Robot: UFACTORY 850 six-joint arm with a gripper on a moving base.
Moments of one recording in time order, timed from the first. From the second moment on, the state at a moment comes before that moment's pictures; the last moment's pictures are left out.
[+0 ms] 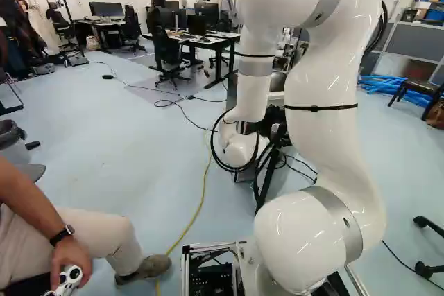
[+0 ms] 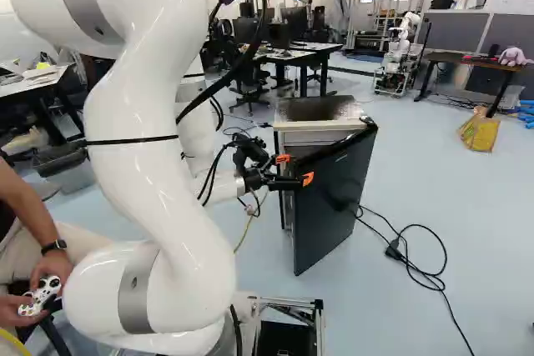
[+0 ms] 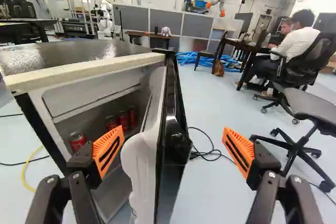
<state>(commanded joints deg) 10.0 -25.7 -19.1 62.8 83.3 0.0</state>
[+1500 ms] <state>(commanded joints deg) -5.2 -21.0 -10.8 64.5 85.3 0.0</state>
